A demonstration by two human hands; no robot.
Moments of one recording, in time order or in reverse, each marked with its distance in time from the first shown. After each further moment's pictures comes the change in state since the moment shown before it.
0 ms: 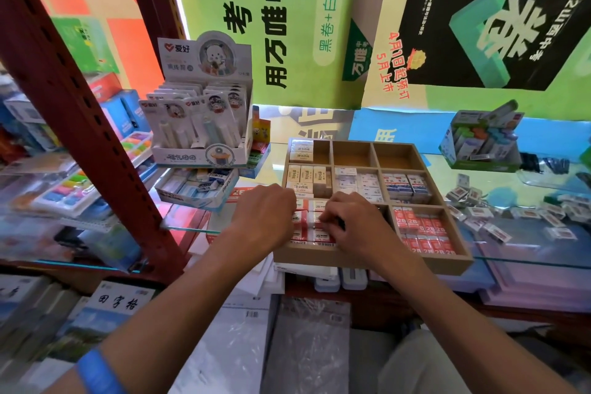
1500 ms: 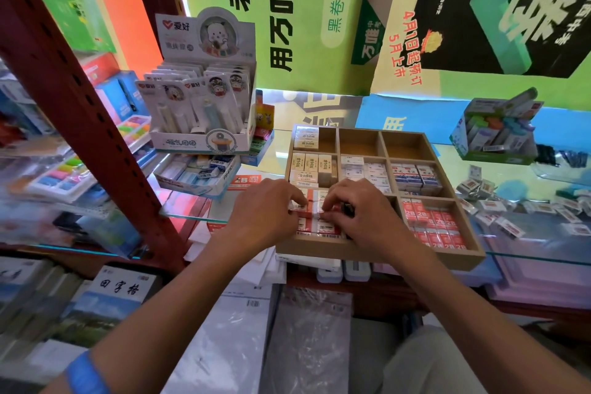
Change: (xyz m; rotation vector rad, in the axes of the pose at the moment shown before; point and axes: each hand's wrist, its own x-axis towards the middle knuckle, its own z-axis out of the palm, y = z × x) left_hand -0.005 -0.007 0.015 -0.306 0.069 -0.033; right_hand 0.003 0.006 0.000 0.166 0.024 0.003
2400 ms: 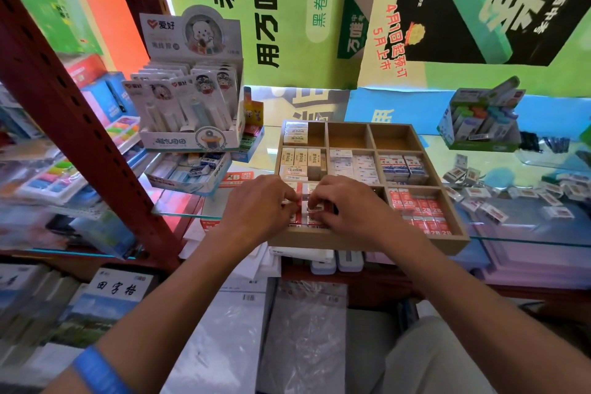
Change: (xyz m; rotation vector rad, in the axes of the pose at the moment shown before) left_hand -0.001 0.004 0.006 0.065 0.039 0.069; right_hand 0.002 -0.004 -0.009 -0.151 -0.157 -0.090
